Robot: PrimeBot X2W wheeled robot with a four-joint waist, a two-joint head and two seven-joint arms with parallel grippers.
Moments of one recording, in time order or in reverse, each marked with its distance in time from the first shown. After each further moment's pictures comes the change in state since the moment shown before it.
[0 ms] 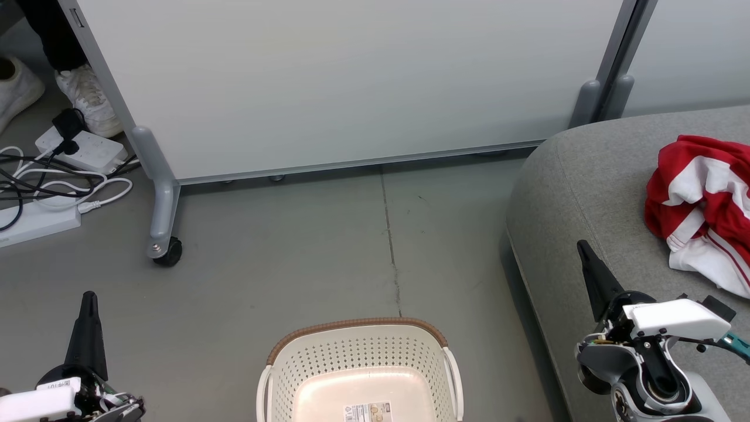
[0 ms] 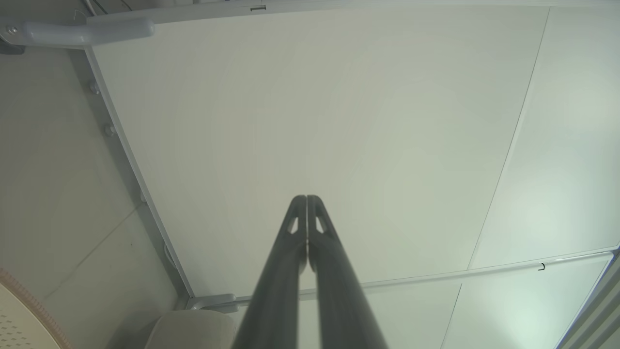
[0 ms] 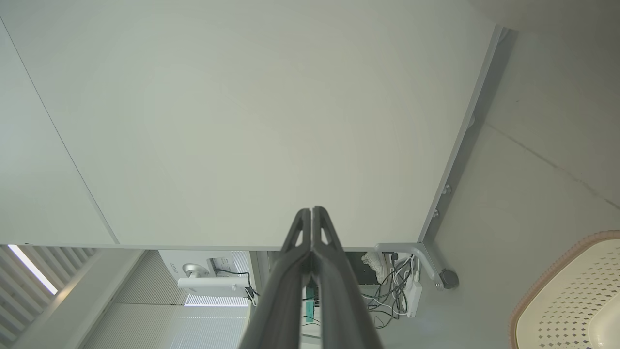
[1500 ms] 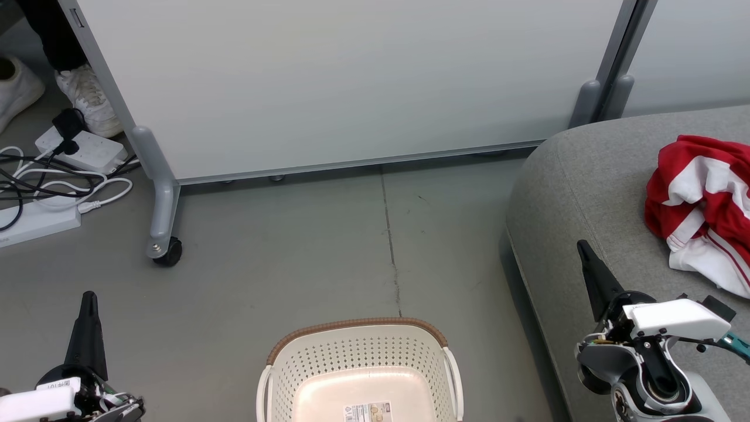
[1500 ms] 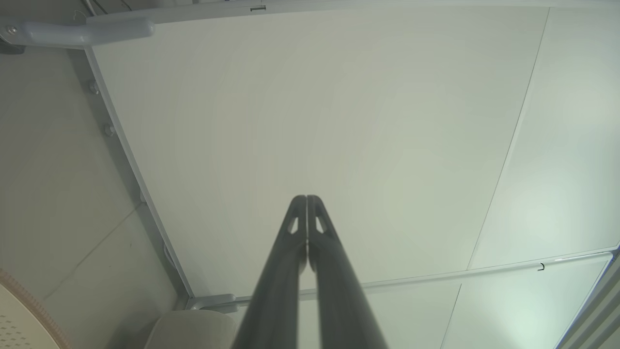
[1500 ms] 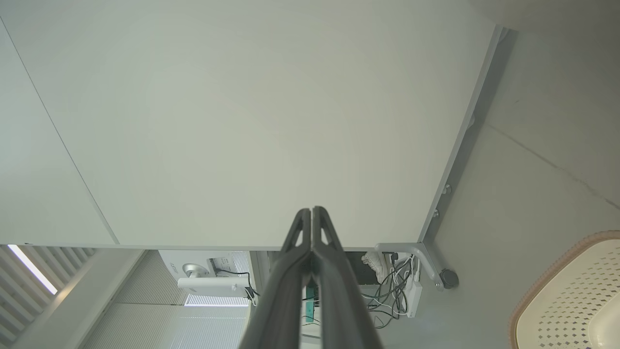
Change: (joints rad) left arm -0.001 -0.003 0.004 0.000 0.002 0.000 0.003; right arm 0.000 0.000 0.000 0.000 0.000 0.000 0.000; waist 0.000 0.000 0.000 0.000
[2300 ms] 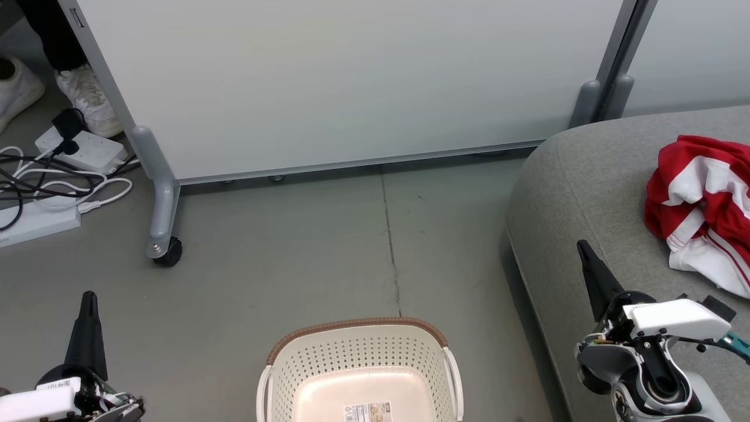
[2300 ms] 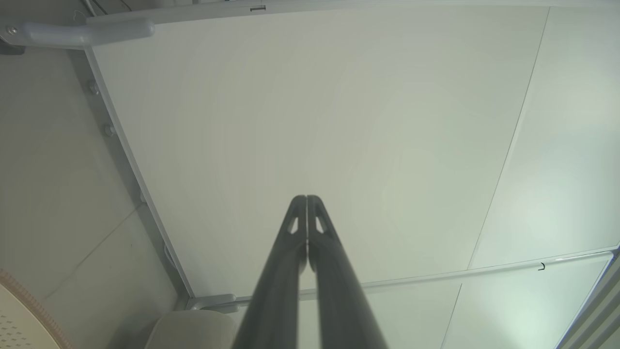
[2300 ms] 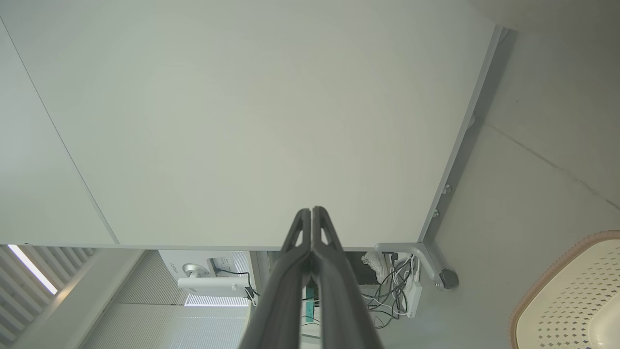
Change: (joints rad) left arm 0.000 -0.001 0.002 0.000 0.003 0.000 0.001; right arm 0.000 0.000 0.000 0.000 0.000 0.000 0.000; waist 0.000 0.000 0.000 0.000
